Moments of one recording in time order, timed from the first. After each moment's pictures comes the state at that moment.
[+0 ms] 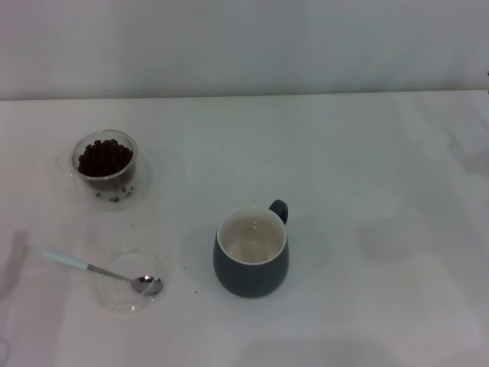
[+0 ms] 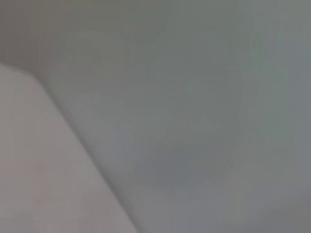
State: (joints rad) left arm -0.26 -2.08 0.78 -0.08 0.77 1.43 -1.26; right arm 0.43 1.91 -1.60 -0.09 0.06 -1.22 0.21
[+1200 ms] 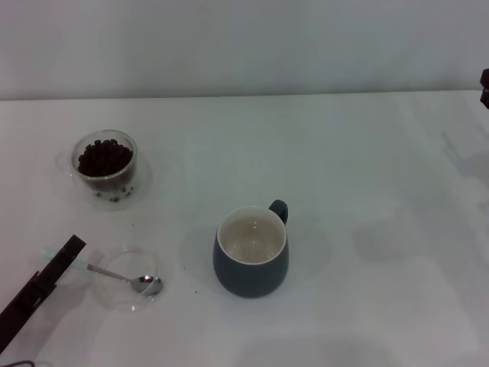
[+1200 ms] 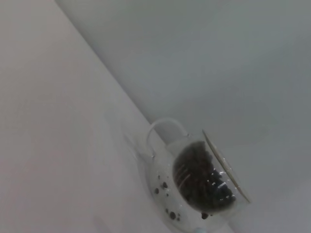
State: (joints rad) left arm -0.30 -2.08 1.10 -0.07 0.82 1.32 -1.29; right arm 0.41 1.94 -1.59 -0.12 0.06 -1.19 0.18
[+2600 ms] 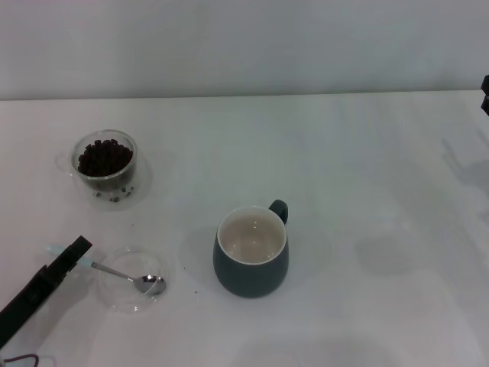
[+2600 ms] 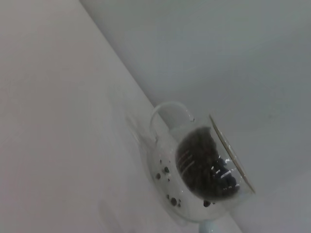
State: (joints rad) left arm -0.32 -2.07 1.13 -0.02 0.87 1.26 -1.42; right arm 0.37 1.96 -1.59 -0.12 0.05 -1.25 0.18
